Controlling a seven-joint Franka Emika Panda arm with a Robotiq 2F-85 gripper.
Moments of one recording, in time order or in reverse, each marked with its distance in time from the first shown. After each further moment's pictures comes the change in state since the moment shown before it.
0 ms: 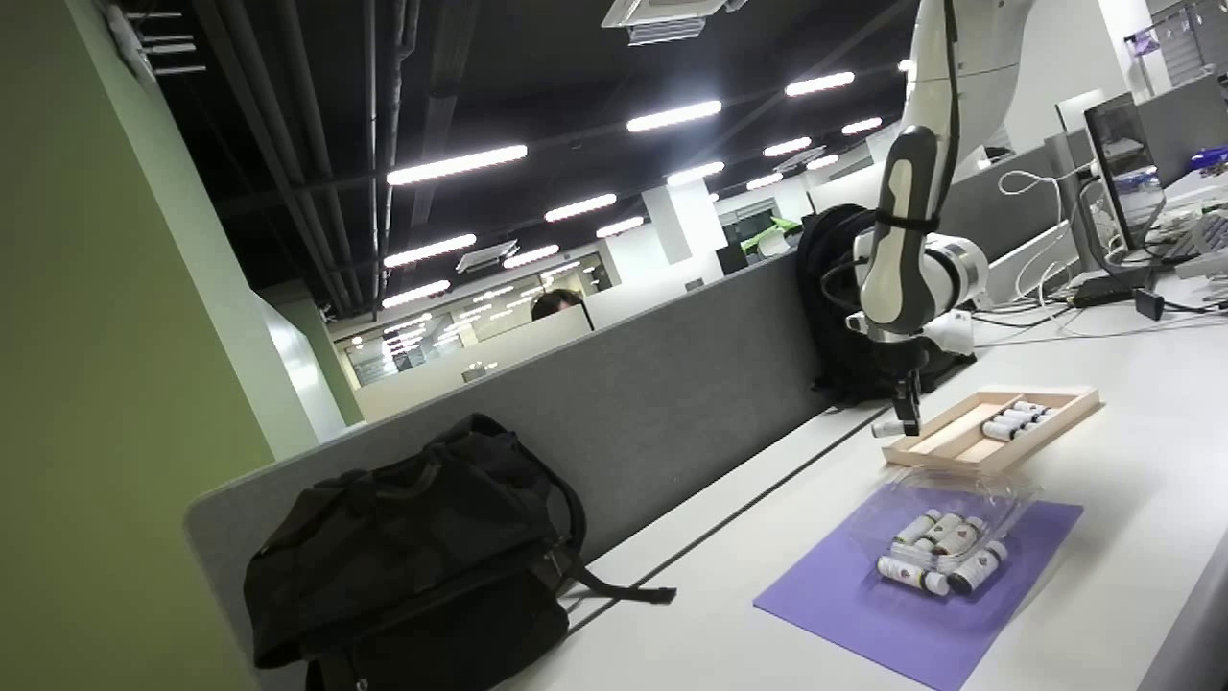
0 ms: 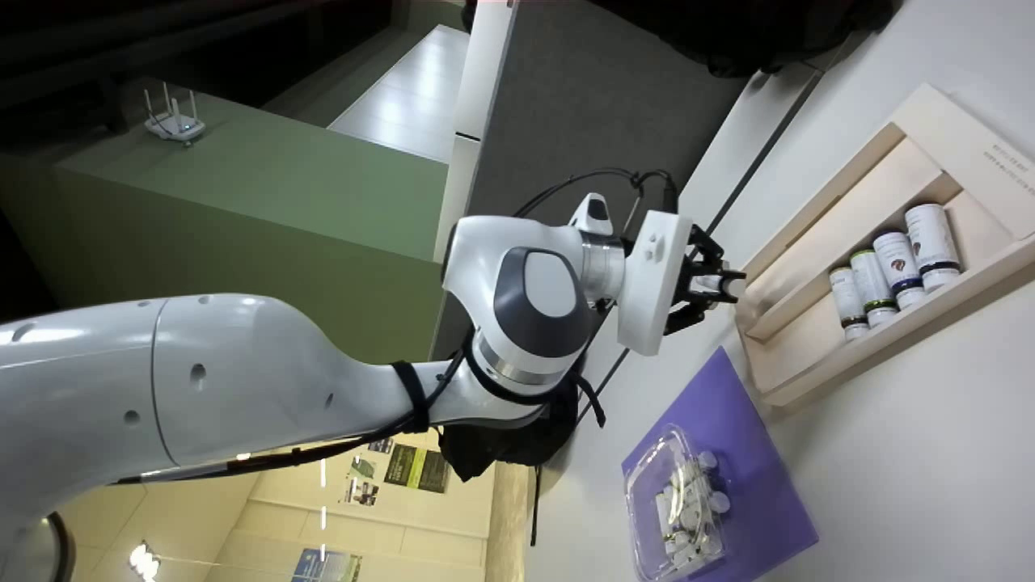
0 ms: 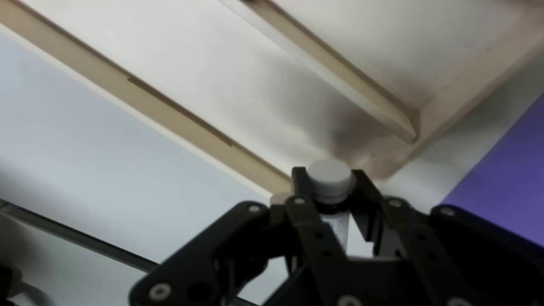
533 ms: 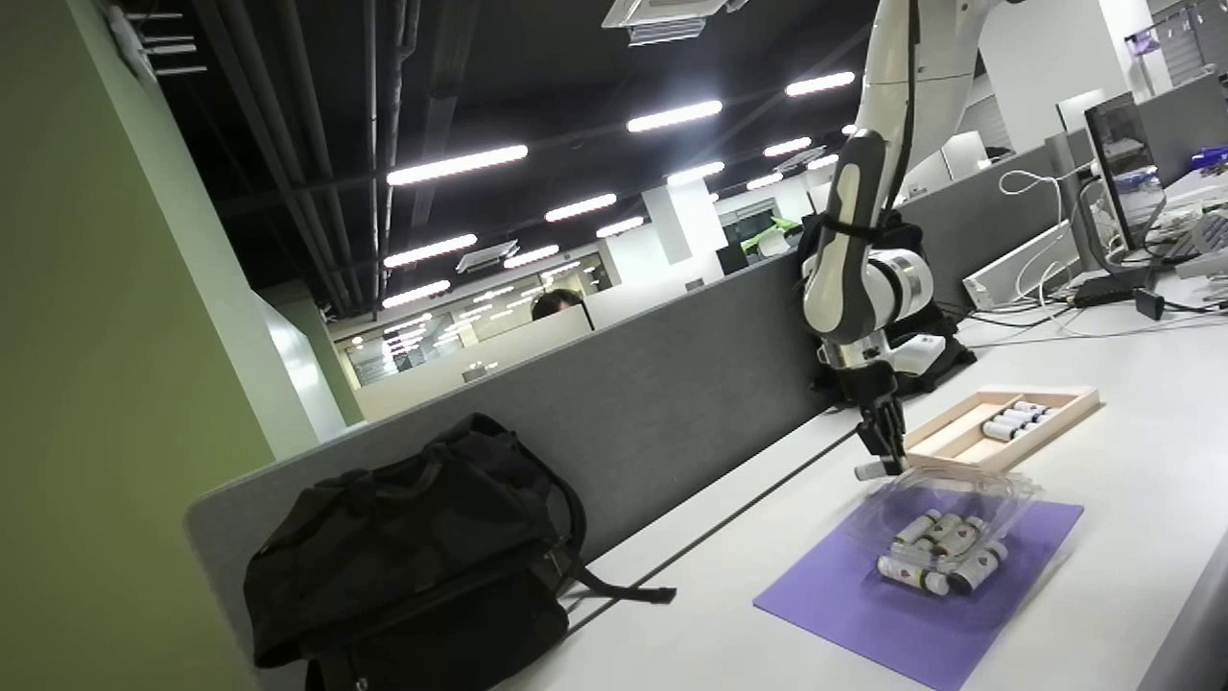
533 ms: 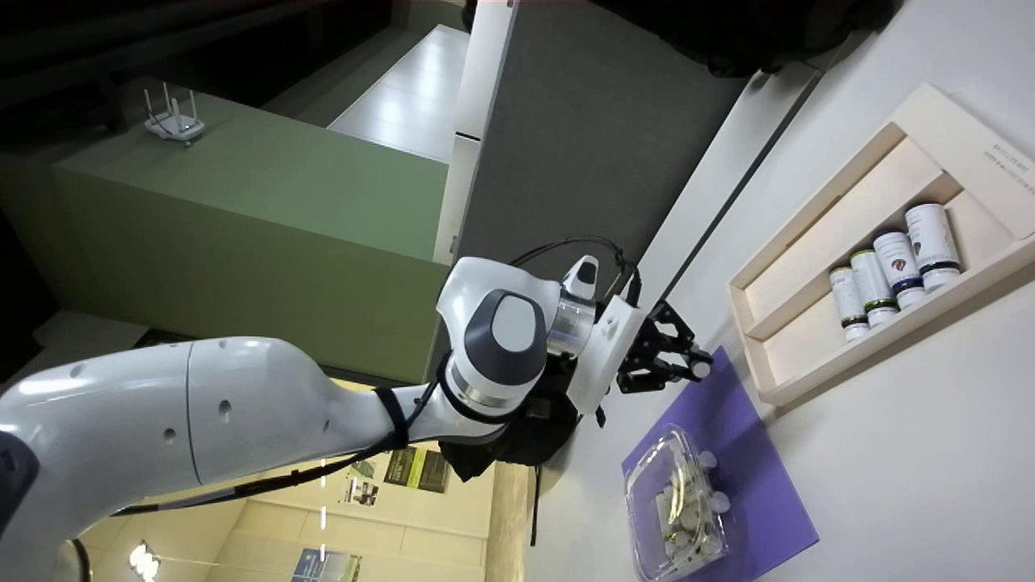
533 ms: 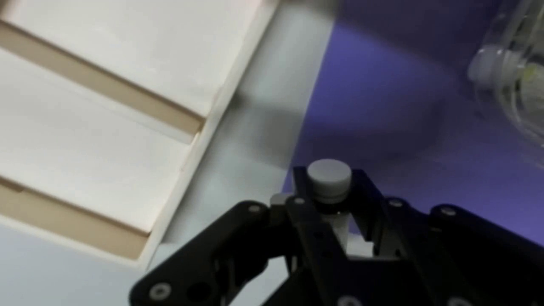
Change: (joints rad) arm 0.168 -0.007 0.006 0.037 0.151 -0.290 0.177
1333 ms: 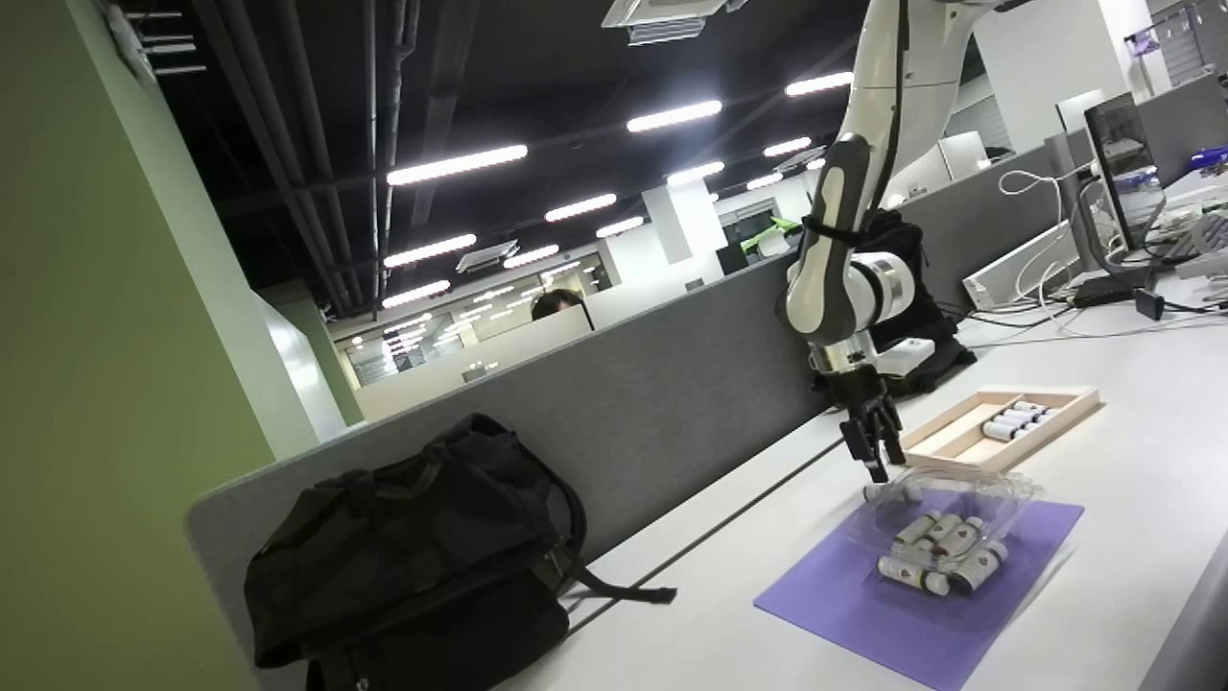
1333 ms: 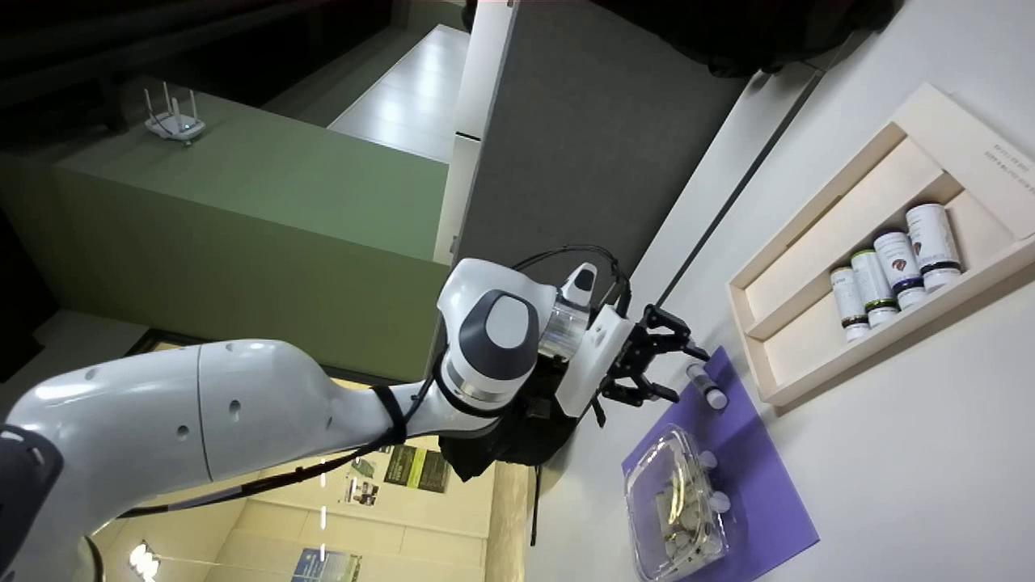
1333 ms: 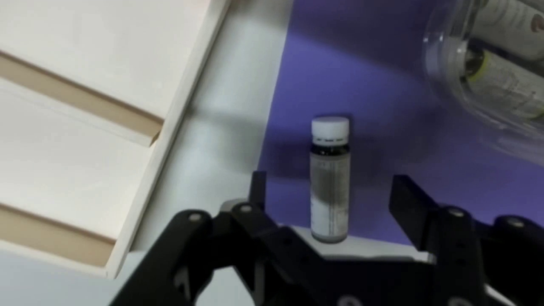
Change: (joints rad) arm 0.038 0.010 -0.009 0.055 0.027 -0.102 0.042
